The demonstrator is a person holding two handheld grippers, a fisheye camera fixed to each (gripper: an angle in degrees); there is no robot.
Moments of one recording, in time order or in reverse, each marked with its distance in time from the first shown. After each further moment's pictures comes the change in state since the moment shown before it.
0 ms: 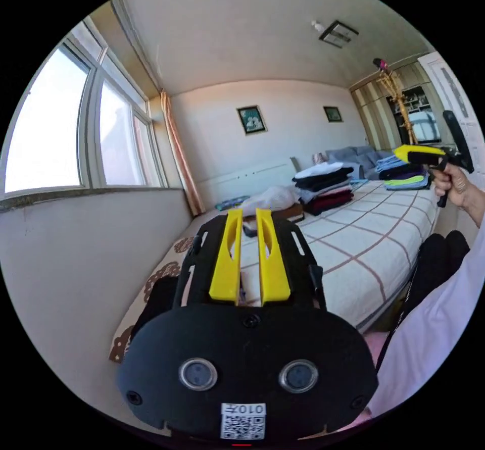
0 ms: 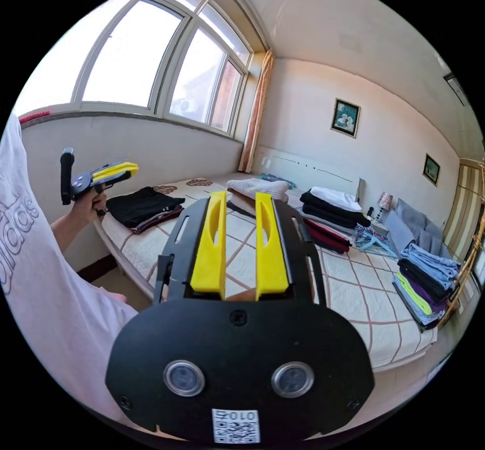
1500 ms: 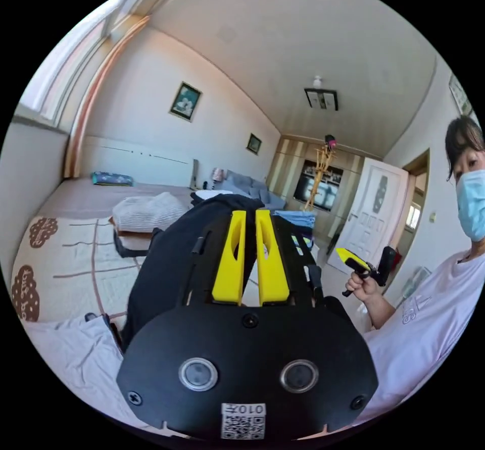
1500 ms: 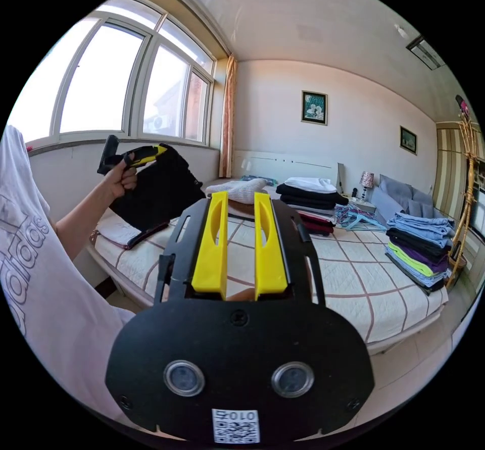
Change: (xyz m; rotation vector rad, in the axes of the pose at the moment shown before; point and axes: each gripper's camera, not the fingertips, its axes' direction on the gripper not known) left arm -0.050 -0.120 0.237 0.009 0.925 -0.261; right arm 0.121 0.066 -0.031 0.030 0.074 0.160
